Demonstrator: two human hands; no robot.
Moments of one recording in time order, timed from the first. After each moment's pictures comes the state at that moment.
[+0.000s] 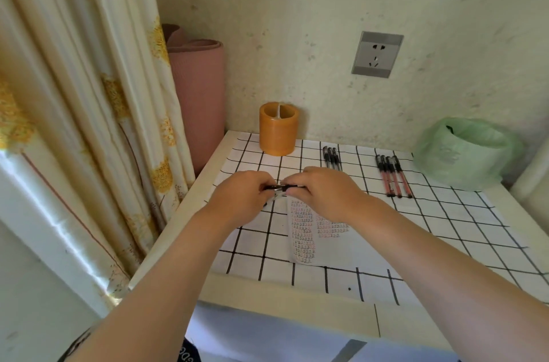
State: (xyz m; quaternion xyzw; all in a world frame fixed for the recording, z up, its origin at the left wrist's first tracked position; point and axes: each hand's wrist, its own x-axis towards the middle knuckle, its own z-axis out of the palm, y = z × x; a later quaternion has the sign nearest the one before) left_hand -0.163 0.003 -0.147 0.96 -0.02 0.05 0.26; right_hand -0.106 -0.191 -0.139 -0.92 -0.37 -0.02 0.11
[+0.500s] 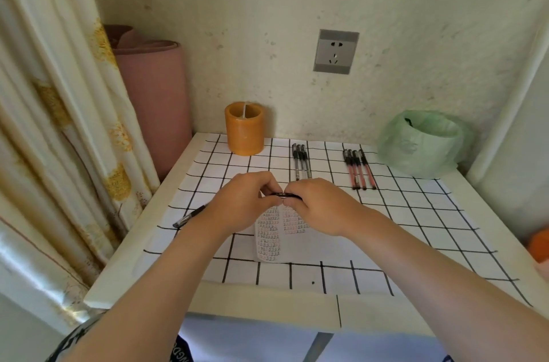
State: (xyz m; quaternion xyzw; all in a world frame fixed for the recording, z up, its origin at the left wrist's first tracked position) left_hand -0.157 -0.056 -0.143 0.93 -0.10 0.02 0.36; right_hand -0.130 -0.247 -0.141 -0.92 -0.34 0.00 0.17
